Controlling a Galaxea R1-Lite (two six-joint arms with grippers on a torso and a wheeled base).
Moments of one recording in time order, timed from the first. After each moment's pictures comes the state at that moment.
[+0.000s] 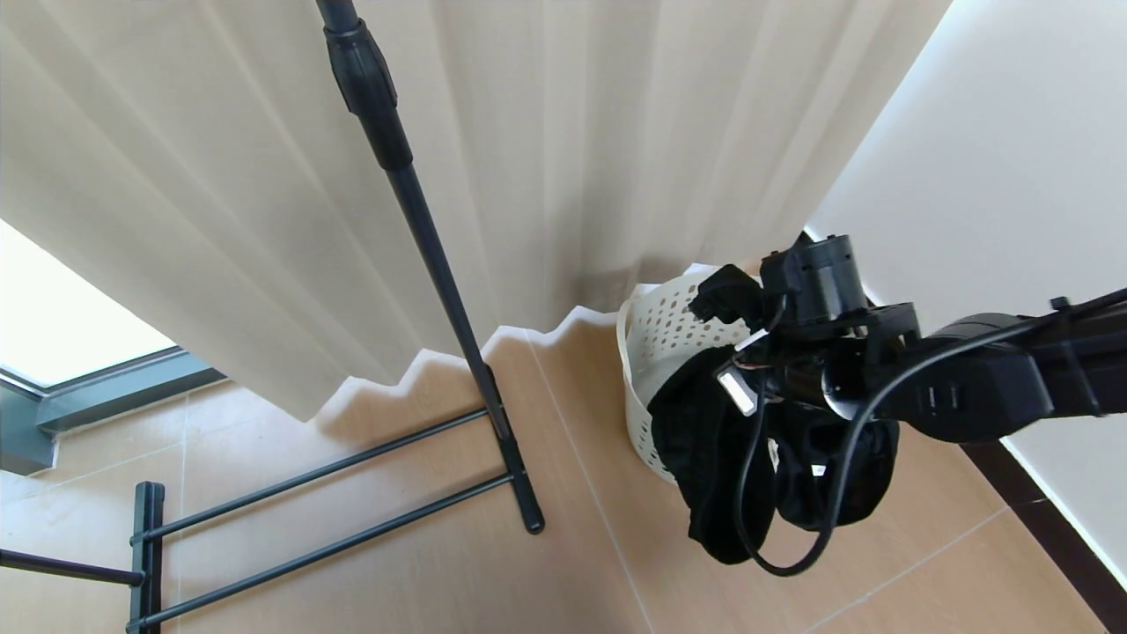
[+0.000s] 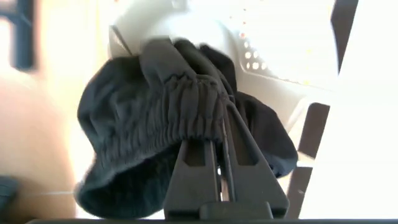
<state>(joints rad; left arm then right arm) 0.00 0.00 0.00 -0.09 0.02 0.02 0.52 1.88 -1.16 -0.12 -0.47 -0.29</state>
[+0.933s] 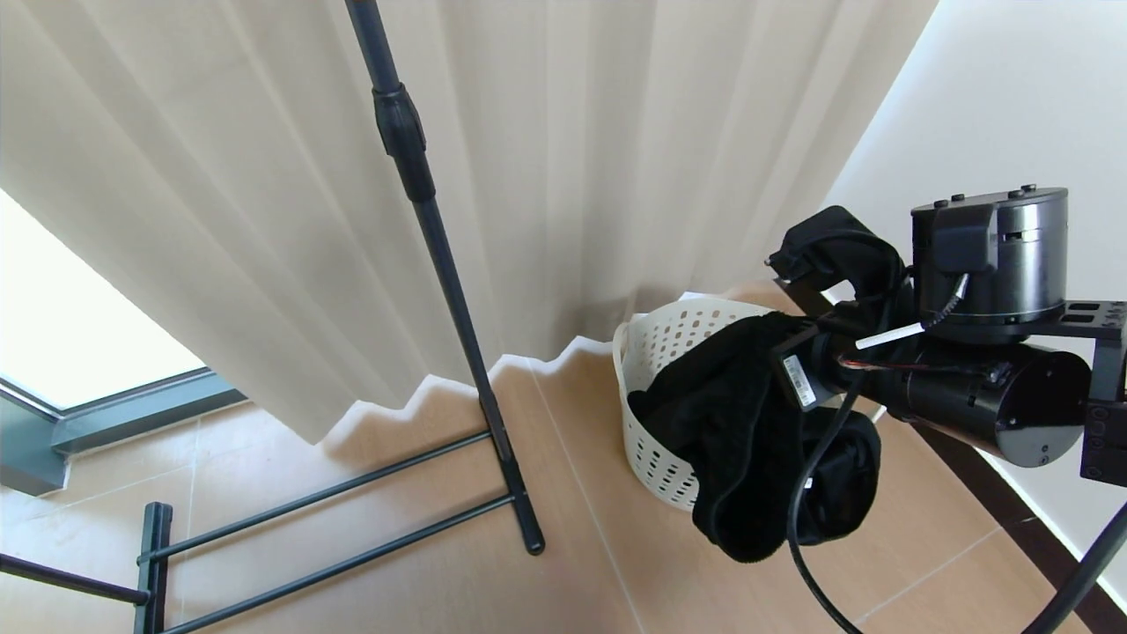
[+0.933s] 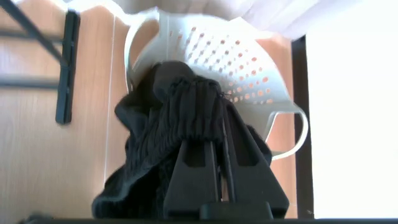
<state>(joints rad) 0.00 0.00 0.00 -0.09 0.02 0.03 0.60 1.60 -0.97 -0.23 -0.49 -0.22</state>
